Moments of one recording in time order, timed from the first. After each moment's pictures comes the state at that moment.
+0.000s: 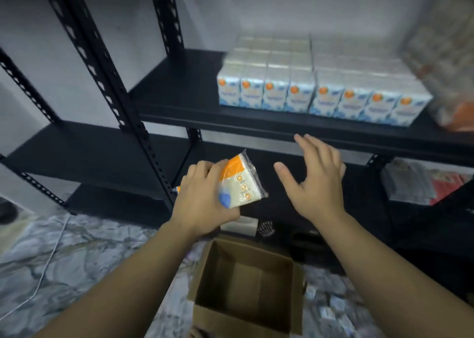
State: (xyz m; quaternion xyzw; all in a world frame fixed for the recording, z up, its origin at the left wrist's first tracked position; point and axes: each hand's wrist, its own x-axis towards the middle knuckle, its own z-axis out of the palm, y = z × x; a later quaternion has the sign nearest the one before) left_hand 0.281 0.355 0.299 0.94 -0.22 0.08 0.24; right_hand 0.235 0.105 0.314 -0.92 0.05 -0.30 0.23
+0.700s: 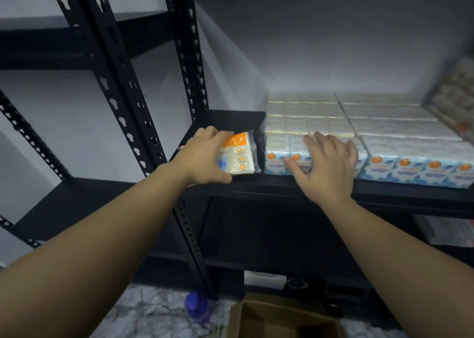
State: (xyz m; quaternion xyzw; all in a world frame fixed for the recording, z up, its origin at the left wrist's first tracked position) left_hand 0.522 0.425 0.444 0.94 -0.33 0.04 0.11; right_hand 0.416 0.146 0.371 -0.93 0.12 -0.35 0.05
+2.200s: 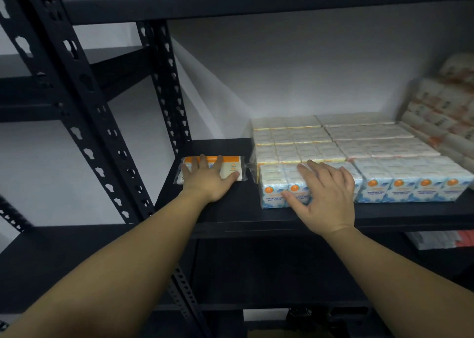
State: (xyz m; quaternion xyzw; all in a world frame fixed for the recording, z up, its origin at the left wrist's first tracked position) left_hand 0.622 0.372 0.393 0.97 -0.22 -0.01 0.03; right_hand 0.423 0.143 0.367 -0.92 0.14 -0.36 0.02
